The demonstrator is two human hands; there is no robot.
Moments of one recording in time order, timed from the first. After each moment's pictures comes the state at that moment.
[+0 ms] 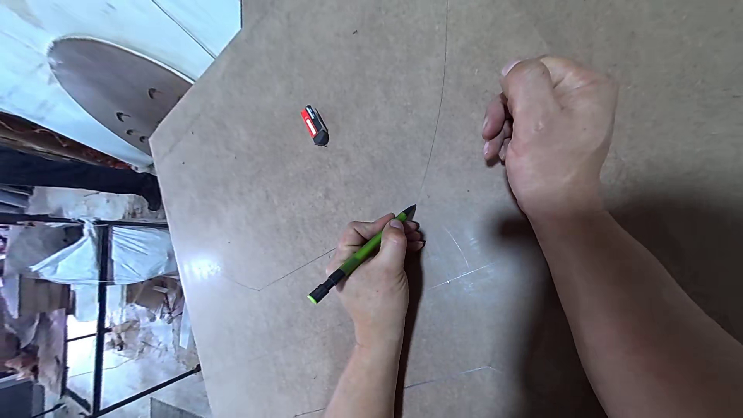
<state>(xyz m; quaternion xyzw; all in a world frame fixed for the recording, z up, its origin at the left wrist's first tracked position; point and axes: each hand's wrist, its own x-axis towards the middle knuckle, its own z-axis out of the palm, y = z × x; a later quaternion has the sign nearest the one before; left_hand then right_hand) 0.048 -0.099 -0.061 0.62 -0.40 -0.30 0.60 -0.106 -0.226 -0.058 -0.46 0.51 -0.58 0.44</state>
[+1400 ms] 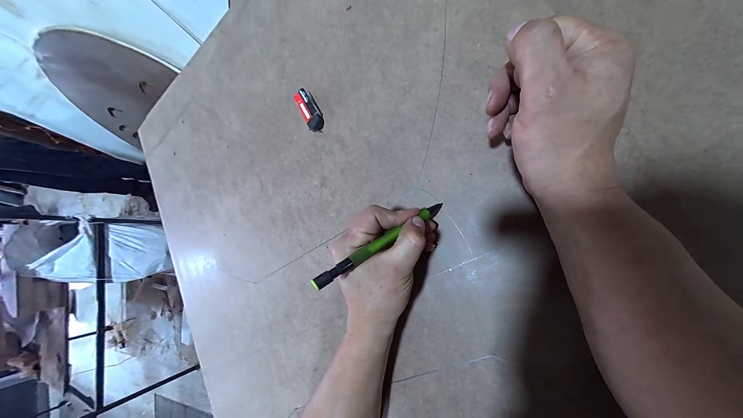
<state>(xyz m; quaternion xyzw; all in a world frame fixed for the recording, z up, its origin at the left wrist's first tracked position) 0.062 -0.094 -0.059 0.57 -0.50 -0.37 0.53 -0.107 -0.228 -0.059 -0.47 0.50 -0.59 0.44</state>
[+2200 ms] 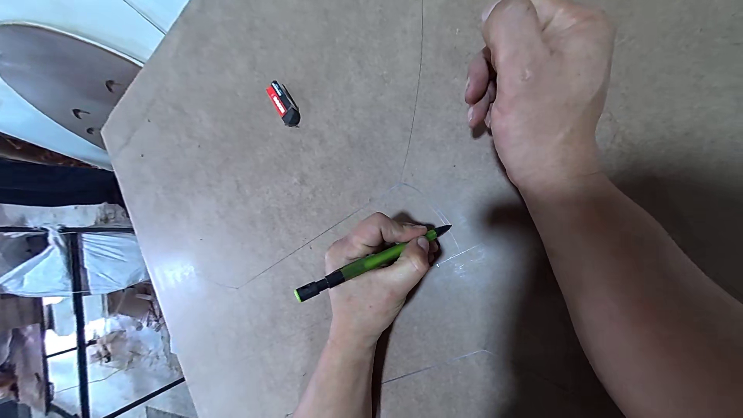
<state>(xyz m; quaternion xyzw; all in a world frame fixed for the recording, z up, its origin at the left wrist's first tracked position) 0.068 -0.085 -0.057 0.52 -0.59 -0.41 0.46 -0.106 -0.230 -0.060 -0.47 0.50 -0.59 0.42</state>
